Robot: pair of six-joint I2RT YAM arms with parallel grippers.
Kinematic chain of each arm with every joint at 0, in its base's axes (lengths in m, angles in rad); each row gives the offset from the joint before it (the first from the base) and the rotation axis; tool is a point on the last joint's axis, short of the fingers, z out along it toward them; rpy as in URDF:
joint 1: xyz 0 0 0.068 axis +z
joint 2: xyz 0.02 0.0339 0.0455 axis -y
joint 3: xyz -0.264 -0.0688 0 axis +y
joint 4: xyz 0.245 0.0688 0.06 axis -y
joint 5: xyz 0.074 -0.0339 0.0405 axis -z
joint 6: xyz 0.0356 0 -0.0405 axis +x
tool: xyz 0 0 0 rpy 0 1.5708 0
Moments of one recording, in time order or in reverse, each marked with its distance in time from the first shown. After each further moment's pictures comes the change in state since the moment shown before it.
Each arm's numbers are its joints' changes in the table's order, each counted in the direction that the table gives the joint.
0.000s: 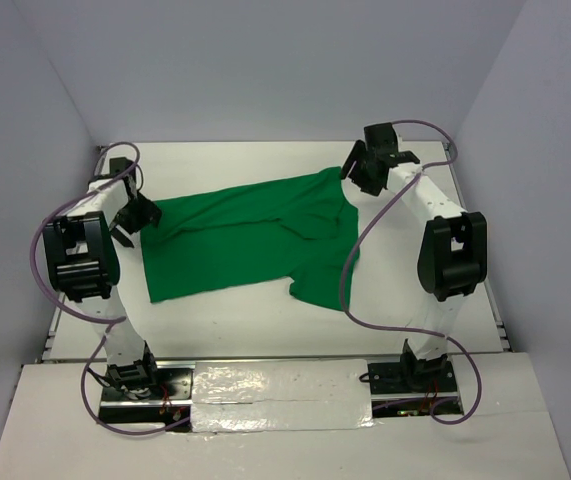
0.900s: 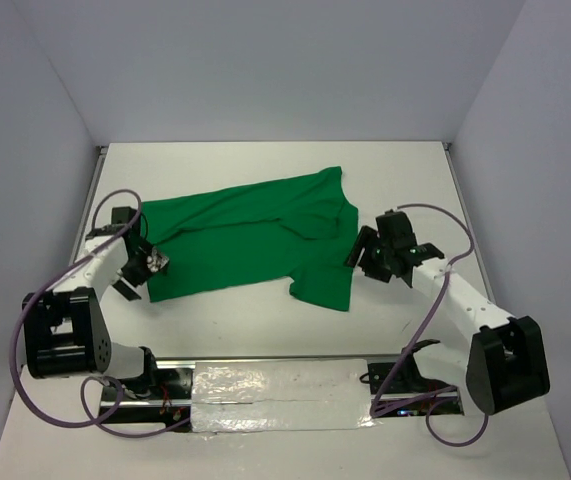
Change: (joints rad) left arm -0.058 0.536 0.526 -0.035 0.039 -0.071; right arm 0.093 0.708 0.854 0.051 -0.117 0.041
